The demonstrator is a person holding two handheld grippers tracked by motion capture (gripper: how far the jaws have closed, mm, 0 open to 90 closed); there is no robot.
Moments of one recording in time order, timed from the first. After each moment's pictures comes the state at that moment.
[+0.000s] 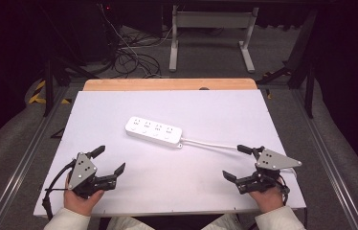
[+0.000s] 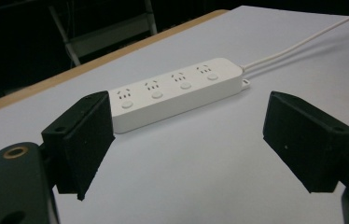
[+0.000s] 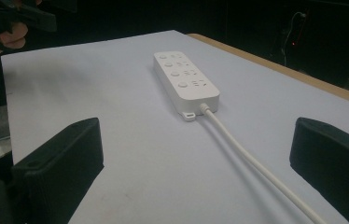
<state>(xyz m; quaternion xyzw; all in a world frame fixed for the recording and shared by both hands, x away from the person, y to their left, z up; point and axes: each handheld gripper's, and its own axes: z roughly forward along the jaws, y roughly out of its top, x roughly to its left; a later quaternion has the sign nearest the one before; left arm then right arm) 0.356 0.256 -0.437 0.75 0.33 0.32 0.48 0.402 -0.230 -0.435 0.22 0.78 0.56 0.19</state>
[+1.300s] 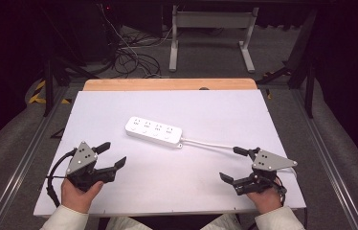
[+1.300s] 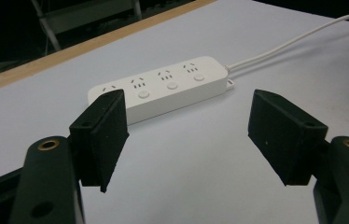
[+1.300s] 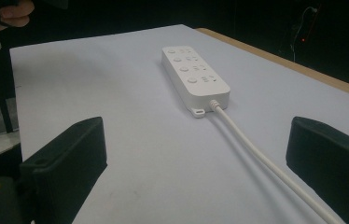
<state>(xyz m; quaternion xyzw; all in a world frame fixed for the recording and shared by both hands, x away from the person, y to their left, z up) 0.370 0.253 -0.406 0.77 0.35 0.25 0.47 0.402 -0.223 -0.437 0.20 0.79 0.55 0.19</state>
